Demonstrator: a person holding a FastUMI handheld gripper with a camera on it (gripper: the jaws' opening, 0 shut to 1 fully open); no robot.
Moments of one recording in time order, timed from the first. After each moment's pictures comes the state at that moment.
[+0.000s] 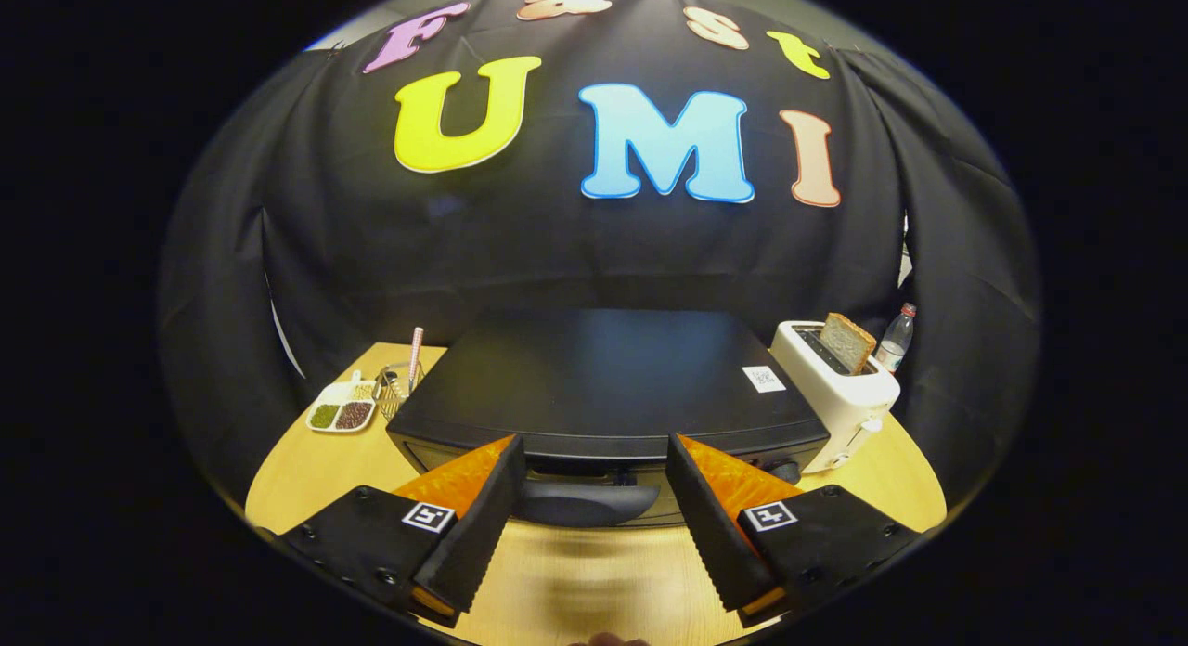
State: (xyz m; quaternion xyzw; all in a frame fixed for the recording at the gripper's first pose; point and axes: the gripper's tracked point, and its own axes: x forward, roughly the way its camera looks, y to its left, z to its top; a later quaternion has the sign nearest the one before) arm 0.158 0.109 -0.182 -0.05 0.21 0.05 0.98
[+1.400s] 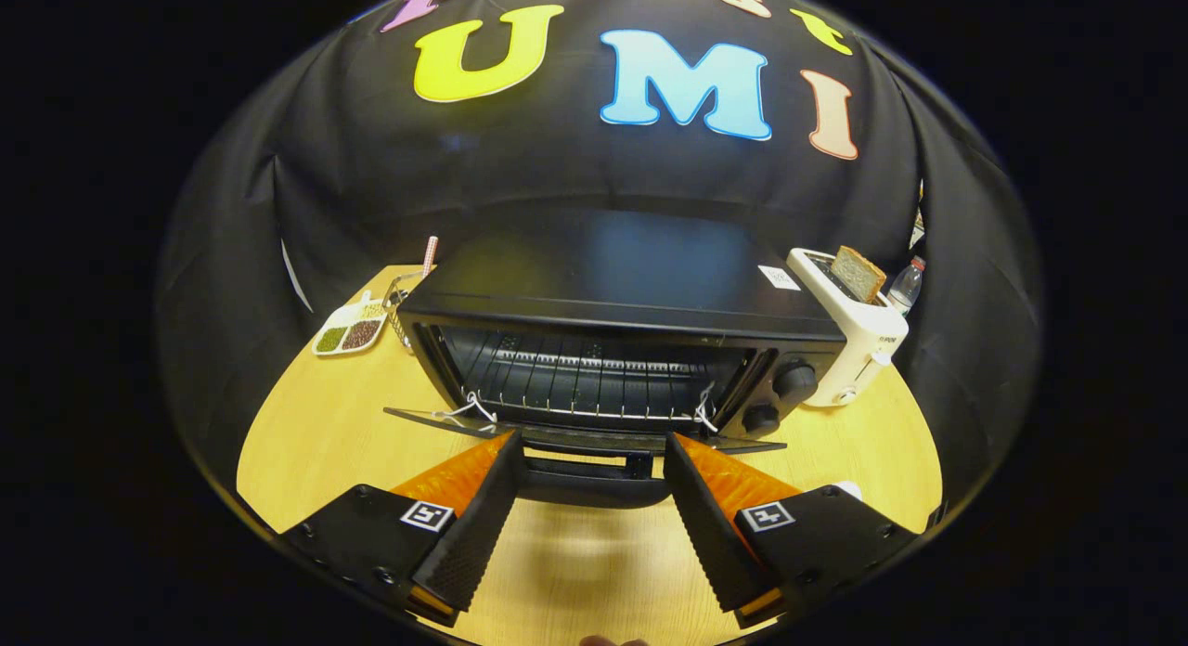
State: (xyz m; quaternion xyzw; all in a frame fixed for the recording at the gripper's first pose) arm 0.089 0.103 -0.242 -0.07 0.31 0.06 0.95
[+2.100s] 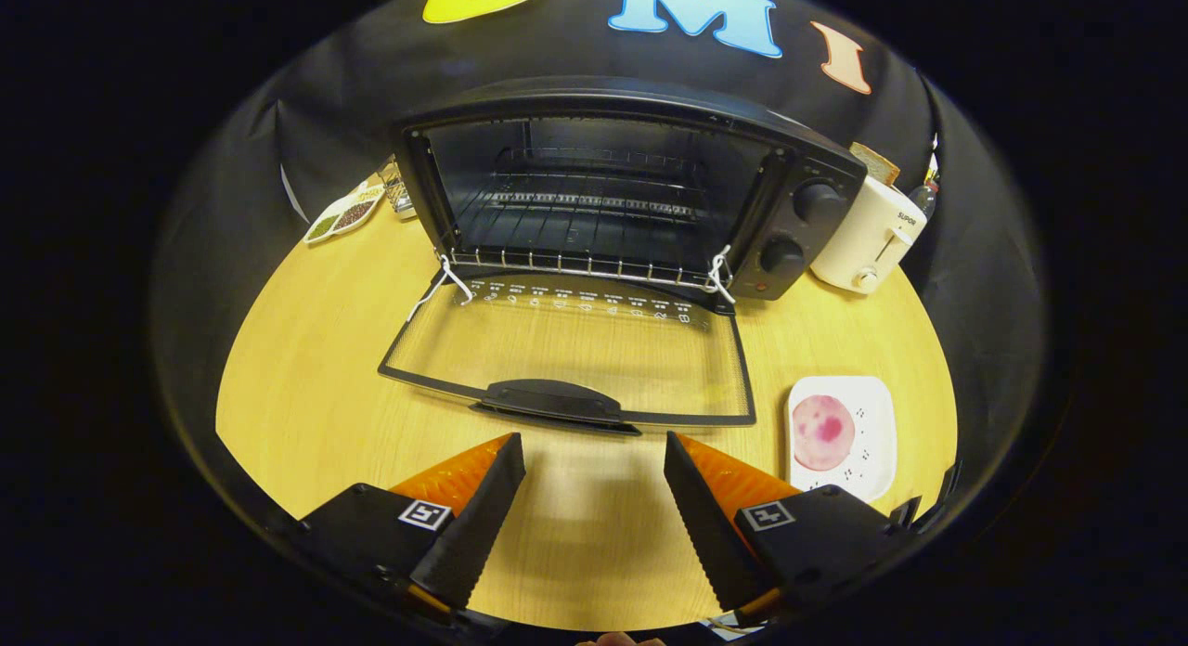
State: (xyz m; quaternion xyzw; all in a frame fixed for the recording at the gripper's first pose) arm 0.017 0.061 -0.331 -0.09 0.44 0.06 0.89
